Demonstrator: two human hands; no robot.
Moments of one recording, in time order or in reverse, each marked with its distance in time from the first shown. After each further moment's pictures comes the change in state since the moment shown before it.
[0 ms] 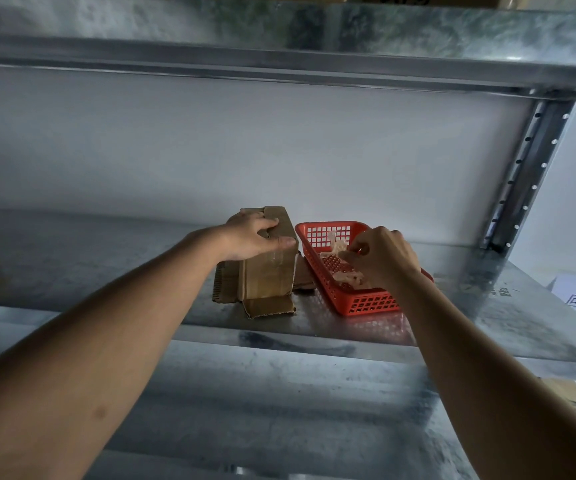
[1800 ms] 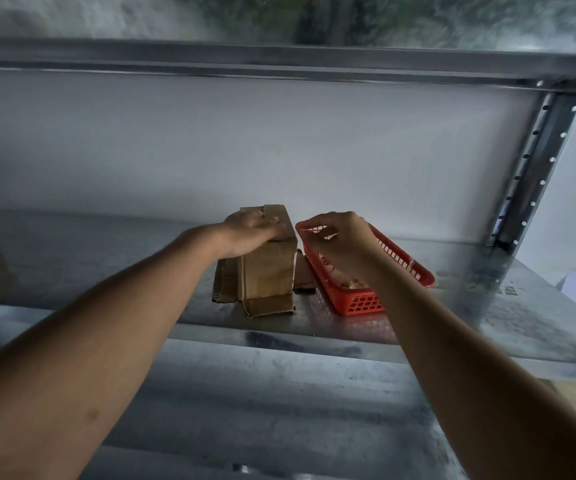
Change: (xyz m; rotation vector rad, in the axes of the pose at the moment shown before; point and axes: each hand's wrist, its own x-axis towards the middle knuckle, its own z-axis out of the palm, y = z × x) left_hand 0.004 -0.003 0.000 -0.141 0.015 -0.066; right_hand 0.003 -0.046 0.002 0.447 -0.031 -0.241
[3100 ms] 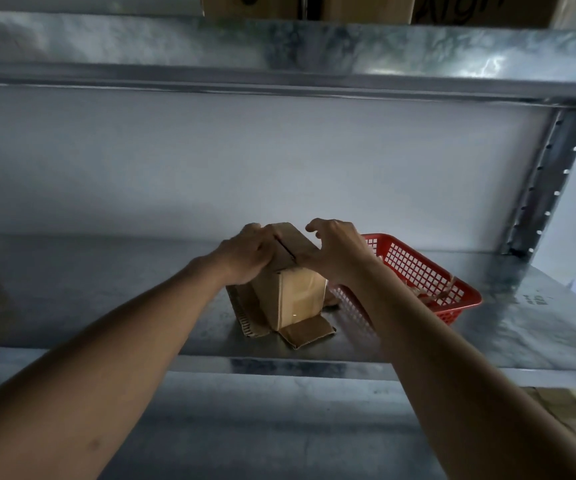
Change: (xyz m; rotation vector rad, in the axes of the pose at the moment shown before) left_hand 0.011 -0.072 -0.036 0.206 0.074 0.262; right_hand 0.046 -0.076 0.057 -0.347 -0.111 0.144
